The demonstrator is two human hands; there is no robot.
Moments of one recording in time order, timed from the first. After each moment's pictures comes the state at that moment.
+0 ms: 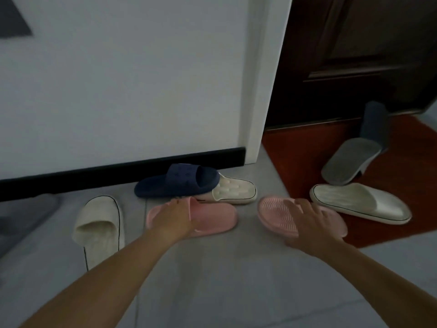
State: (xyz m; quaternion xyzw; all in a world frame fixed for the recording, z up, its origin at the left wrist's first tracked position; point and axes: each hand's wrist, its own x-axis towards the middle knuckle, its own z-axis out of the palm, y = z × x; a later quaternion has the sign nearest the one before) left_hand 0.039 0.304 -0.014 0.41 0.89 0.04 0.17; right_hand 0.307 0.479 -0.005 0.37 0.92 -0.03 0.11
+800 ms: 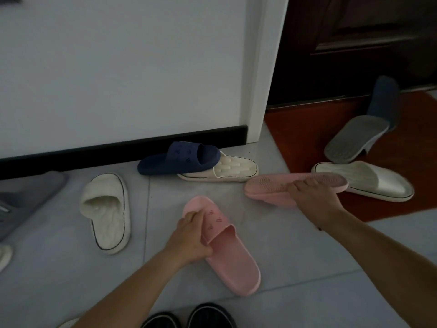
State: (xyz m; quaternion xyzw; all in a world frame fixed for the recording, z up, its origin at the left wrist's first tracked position) left_hand 0.111 0.247 -0.060 0.44 0.85 0.09 0.27; right_hand 0.312 0.493 -0.008 0.24 0.95 0.17 0.10
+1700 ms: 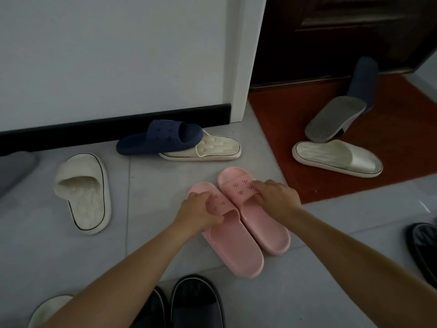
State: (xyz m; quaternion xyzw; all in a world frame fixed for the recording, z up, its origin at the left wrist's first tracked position) left_hand 0.147 0.285 -0.053 0.38 0.84 0.19 0.34; right_hand 0.310 0.445 -0.047 0.34 0.94 -0.05 0.07
